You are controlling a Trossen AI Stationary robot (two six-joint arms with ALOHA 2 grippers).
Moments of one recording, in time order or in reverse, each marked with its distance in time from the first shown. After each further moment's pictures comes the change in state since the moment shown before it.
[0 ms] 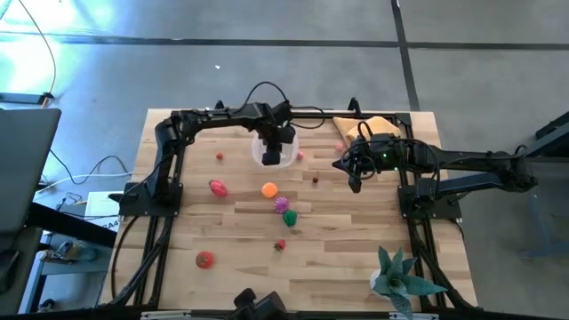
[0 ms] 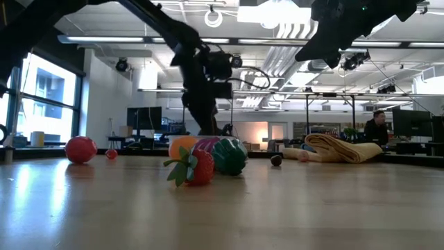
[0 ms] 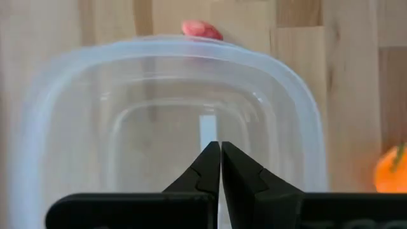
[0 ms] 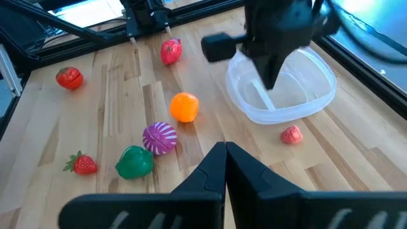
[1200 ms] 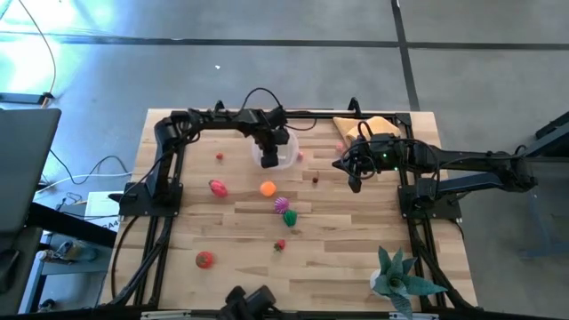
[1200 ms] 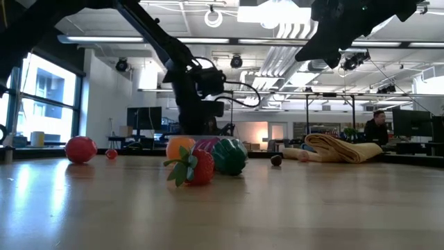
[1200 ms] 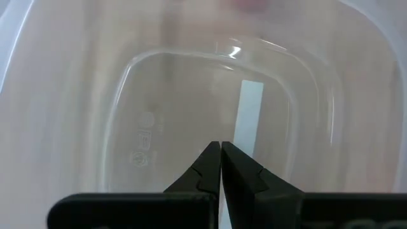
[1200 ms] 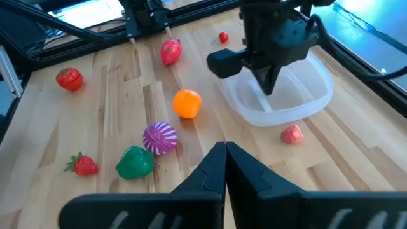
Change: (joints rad) left arm 0.057 0.005 -0.190 0.204 -0.018 -0.132; right arm 0.000 0.000 0.000 0.000 0.000 0.007
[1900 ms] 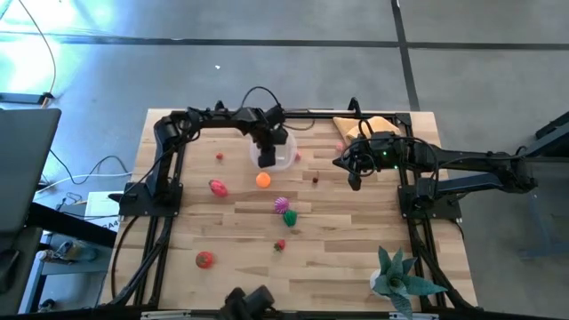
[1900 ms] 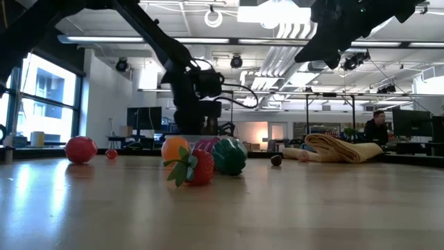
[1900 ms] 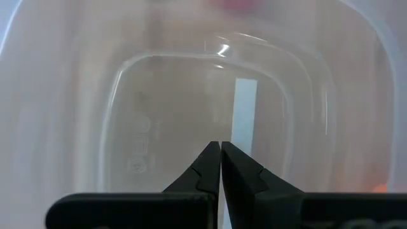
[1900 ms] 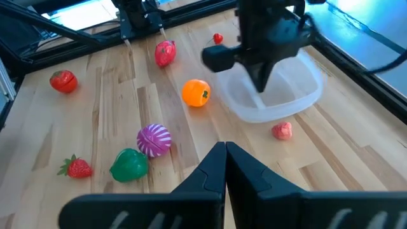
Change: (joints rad) left arm 0.000 0.000 0.000 -0.039 0.048 0.048; right arm -0.027 0.000 0.000 0.000 -0.008 -0.008
